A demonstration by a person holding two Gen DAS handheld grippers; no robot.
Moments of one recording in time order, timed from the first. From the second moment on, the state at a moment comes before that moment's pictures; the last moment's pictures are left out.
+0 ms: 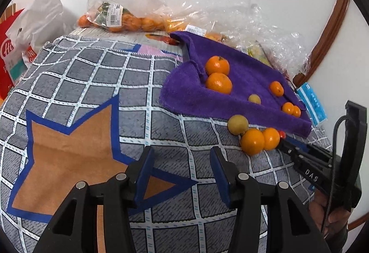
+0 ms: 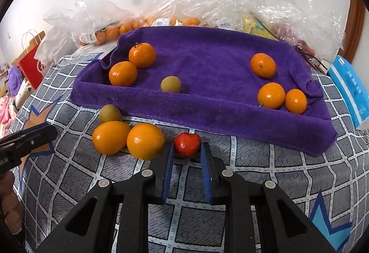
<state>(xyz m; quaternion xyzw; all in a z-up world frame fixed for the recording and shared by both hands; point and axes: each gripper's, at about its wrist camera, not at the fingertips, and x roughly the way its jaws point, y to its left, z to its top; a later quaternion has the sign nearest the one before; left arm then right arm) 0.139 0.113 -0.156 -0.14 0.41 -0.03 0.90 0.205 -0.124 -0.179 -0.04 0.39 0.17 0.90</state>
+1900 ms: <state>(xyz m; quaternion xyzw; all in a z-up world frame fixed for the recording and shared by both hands) 0.126 0.077 -0.144 -0.06 0.40 -0.07 0.91 0.164 -0.180 -0.178 -0.03 0.38 0.16 0.91</state>
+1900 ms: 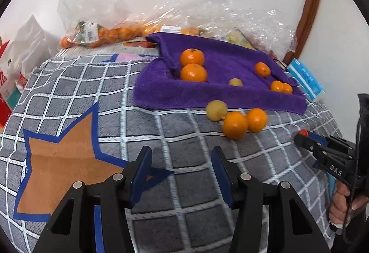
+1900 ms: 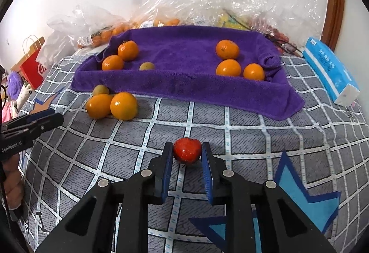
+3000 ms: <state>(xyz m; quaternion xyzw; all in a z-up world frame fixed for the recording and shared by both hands) 0.176 0.003 -0.155 -0.04 0.45 -0.06 0.89 0.148 -0.257 -0.175 0.04 0.36 0.12 0.92</state>
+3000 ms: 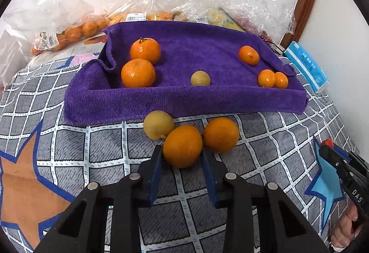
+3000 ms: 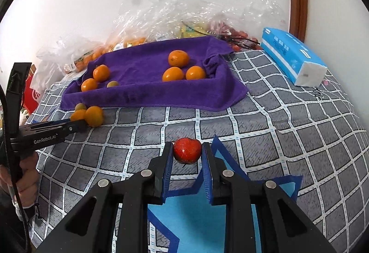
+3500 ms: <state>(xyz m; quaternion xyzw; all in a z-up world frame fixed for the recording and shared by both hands) 0.143 0.023 -0.133 -0.07 0.43 -0.06 0.90 0.128 -0.250 -0.152 0.03 0.33 0.13 0.93</state>
